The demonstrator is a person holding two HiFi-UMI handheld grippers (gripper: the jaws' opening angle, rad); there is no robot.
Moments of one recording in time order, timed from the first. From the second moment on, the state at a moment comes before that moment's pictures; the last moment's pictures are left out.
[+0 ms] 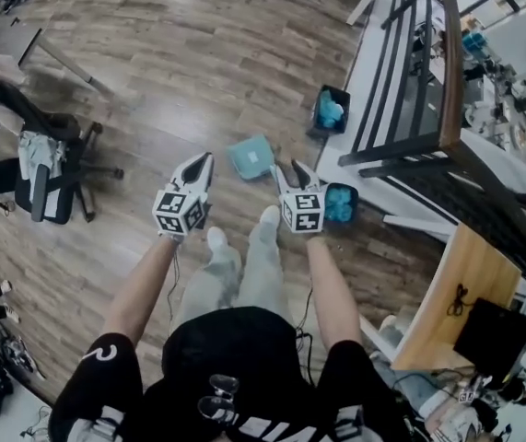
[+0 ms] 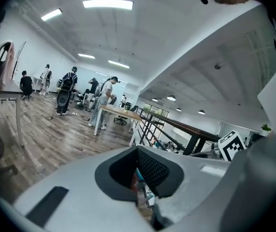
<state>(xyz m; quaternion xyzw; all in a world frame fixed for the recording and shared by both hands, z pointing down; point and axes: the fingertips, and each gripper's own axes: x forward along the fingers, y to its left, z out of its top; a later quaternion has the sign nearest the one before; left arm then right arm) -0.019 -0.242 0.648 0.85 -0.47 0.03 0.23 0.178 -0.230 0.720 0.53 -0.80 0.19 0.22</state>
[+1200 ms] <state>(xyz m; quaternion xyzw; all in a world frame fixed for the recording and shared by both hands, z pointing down) -0.028 -0.258 0.818 0.84 -0.46 0.08 0.28 0.173 -0.253 0.972 0.46 -0.75 0.24 0.41</state>
